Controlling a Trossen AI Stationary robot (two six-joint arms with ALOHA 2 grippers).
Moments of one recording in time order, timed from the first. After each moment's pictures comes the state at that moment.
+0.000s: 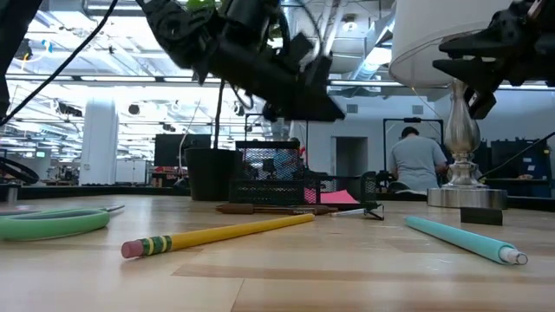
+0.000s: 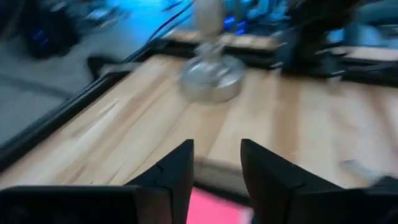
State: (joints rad) left arm 0.02 1.88 1.05 0.54 -0.30 -0.04; right arm 0.37 0.36 0.01 0.40 0.43 0.47
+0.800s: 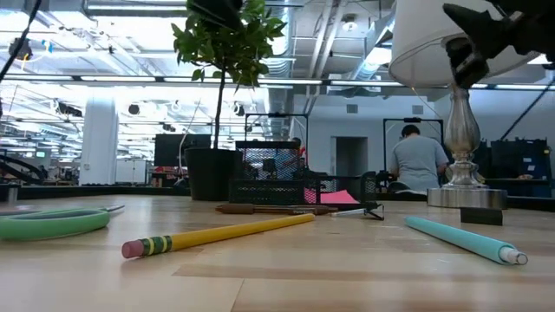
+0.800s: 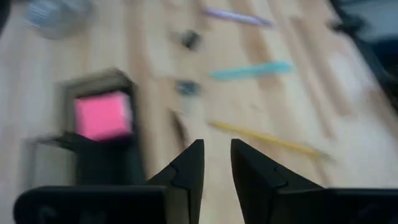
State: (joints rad) left arm -0.24 1.44 1.25 -0.63 -0.04 0.03; right arm 0.49 0.85 0.09 0.88 0.27 0.28
